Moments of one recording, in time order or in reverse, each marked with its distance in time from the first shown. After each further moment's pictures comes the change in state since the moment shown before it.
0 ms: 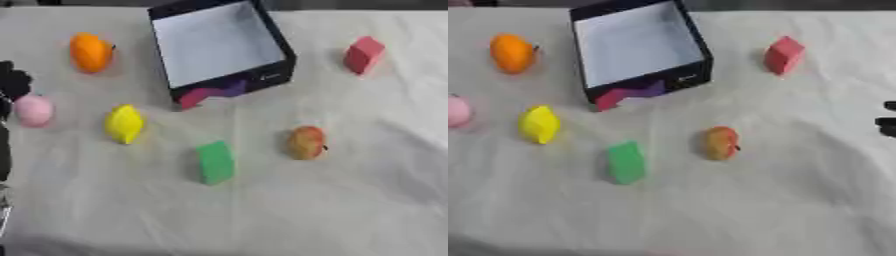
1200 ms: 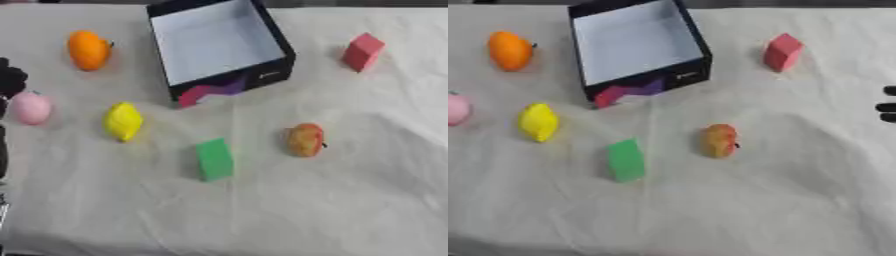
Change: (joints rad) left arm 0.005 0.004 0.004 0.000 0.000 0.000 0.003; right arm -0.009 -0.183 0.052 -0.034 -0.017 -0.089 0.031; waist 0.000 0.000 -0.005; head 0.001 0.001
